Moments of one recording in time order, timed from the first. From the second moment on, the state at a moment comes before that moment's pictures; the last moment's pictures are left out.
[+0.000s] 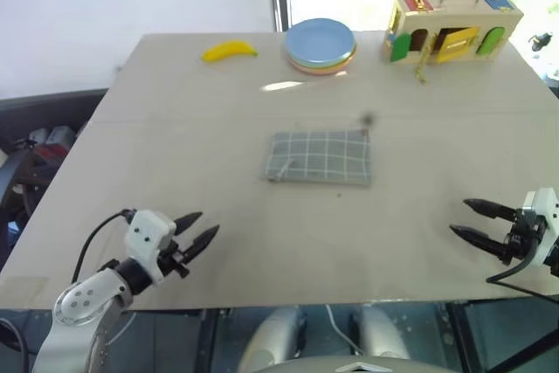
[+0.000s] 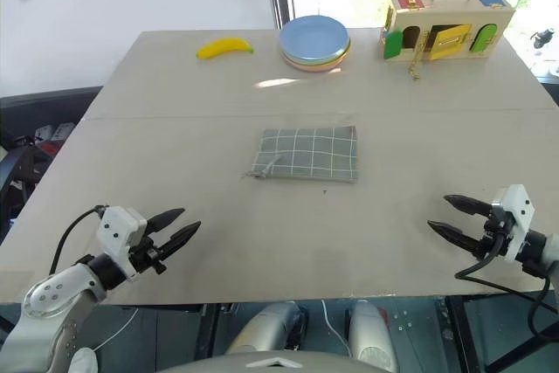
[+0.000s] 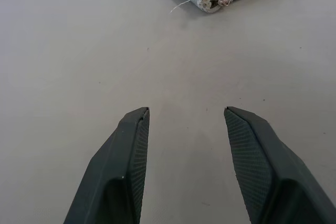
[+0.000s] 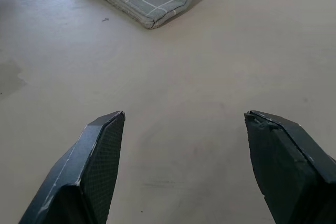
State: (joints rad) left arm 0.35 0.60 0.30 -0.30 -0.37 0.14 -0.76; right arm 0.12 -0.78 -0.33 0.09 0.55 0.11 1.20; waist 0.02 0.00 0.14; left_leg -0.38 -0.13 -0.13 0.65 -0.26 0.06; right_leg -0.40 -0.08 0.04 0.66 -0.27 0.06
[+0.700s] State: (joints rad) left arm 0.31 0.57 0.26 -0.20 -0.36 0.07 -0.82; right arm 0.12 -0.78 -0.37 0.08 0.56 0.15 1.20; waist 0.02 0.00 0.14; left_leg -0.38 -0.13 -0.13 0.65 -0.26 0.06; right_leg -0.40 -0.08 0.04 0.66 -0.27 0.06
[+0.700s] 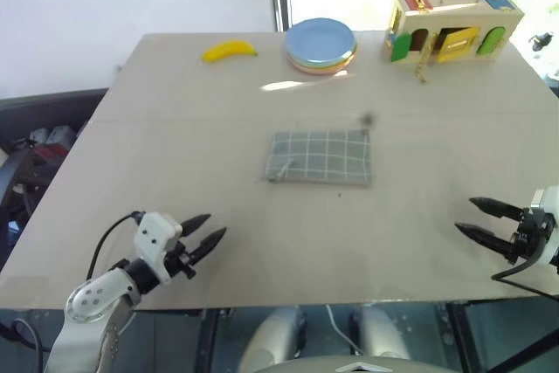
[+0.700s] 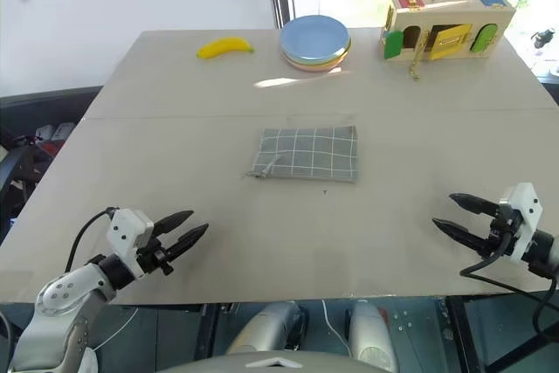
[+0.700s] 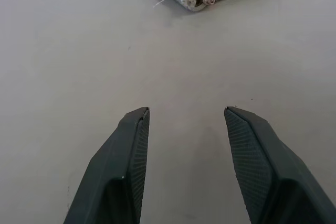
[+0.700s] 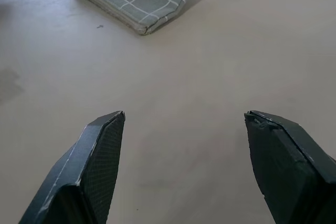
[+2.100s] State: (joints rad) left arm -0.69 0.76 -0.20 0.93 0.49 -1.12 -0.55; right arm 0.13 -0.71 -0.40 0.00 0.65 0.25 1.17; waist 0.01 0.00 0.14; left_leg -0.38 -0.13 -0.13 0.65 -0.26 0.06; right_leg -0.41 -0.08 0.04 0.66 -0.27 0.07
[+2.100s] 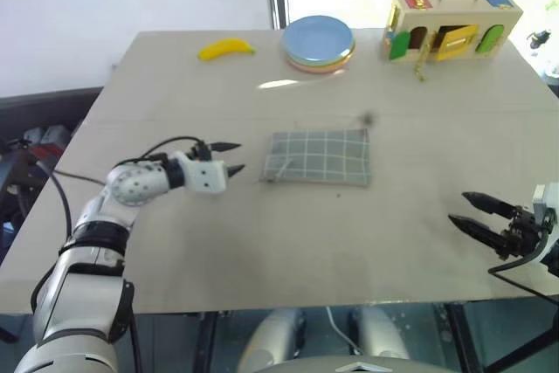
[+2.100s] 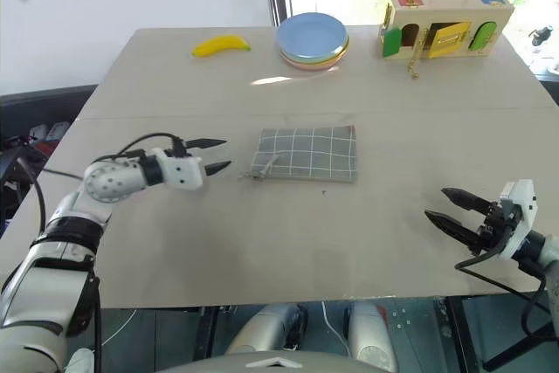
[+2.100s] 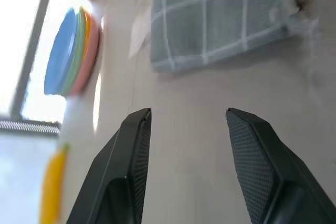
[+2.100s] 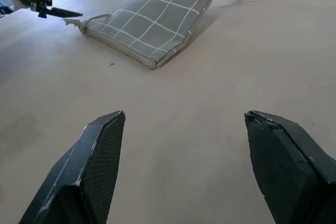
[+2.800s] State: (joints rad) left arm -0.97 0.65 -0.72 1.11 1.20 -1.01 0.56; right arm 0.12 -0.72 -0.45 -0.03 0.65 0.25 1.14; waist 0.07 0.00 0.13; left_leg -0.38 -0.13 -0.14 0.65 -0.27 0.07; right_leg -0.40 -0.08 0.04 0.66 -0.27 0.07
